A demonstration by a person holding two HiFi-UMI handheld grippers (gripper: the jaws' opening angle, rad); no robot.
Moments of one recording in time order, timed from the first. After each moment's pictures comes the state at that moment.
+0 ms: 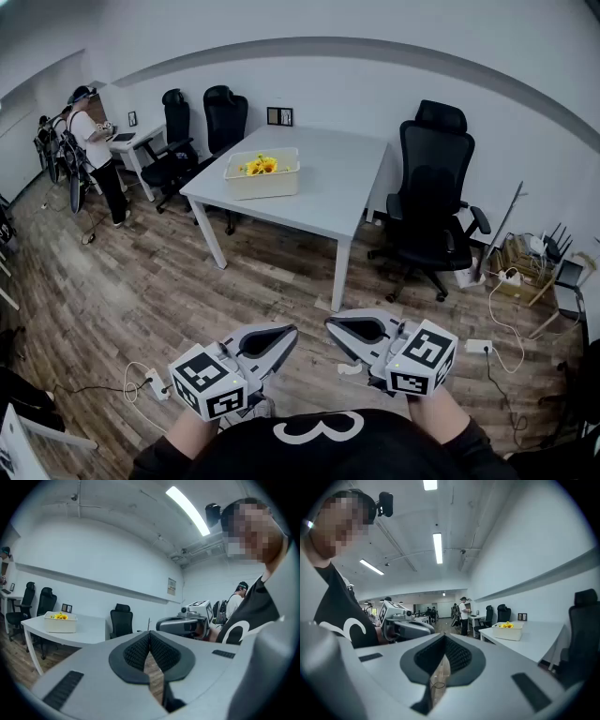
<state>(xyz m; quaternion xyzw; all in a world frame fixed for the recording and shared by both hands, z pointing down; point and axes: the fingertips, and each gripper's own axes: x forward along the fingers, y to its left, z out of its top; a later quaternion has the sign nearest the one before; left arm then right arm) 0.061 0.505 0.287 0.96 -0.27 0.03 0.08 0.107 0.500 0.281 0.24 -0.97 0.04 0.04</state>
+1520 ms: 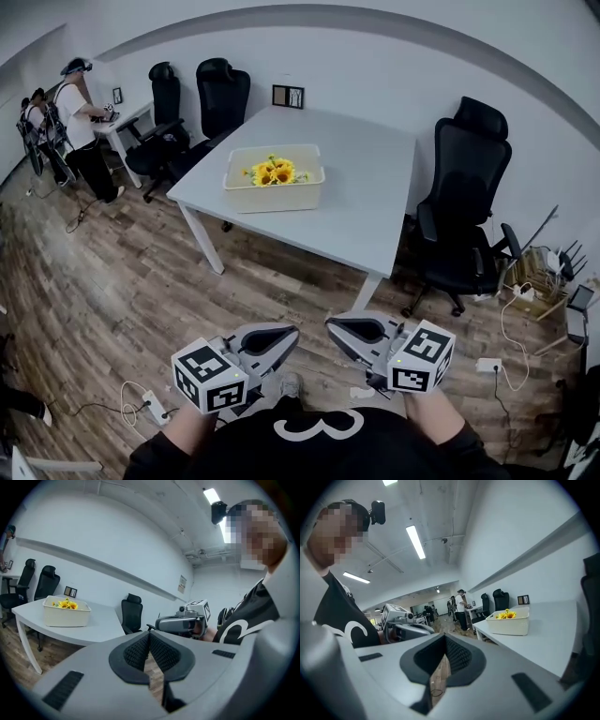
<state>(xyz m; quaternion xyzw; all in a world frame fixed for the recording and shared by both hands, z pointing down) -0.020 0.253 0.342 0.95 -0.25 0.06 0.17 0.027 0.245 0.333 0.23 -0.96 0.14 0.05</state>
